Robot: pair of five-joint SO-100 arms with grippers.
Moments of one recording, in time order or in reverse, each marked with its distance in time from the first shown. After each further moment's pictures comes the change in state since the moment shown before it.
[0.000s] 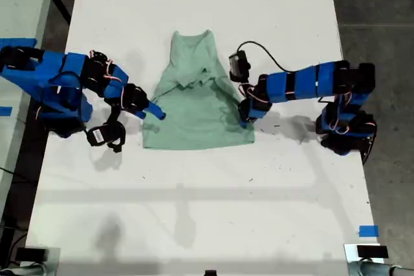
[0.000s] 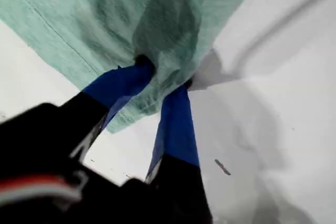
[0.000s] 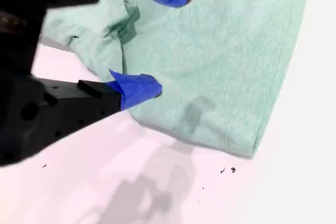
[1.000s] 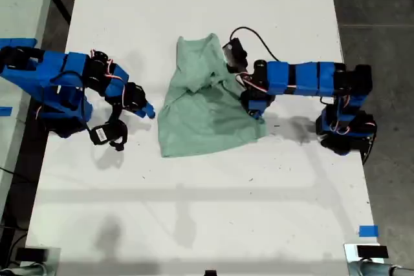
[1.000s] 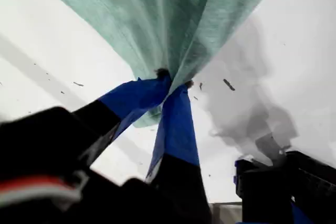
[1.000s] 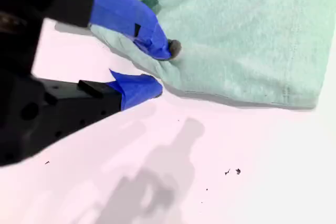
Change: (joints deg) arm 0 -1.1 0.0 0.7 -0.4 0.0; arm 1 -3.6 -2.6 -31.6 35.9 0.8
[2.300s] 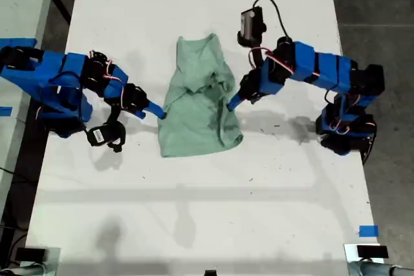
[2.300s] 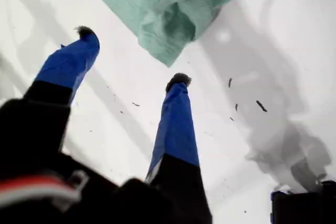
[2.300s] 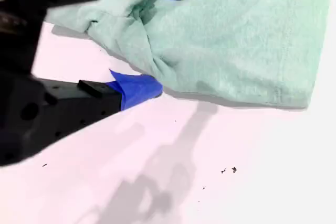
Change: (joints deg) arm 0 1.1 0.6 0.0 0.0 0.0; arm 1 2.5 13.1 -6.1 2.8 5.0
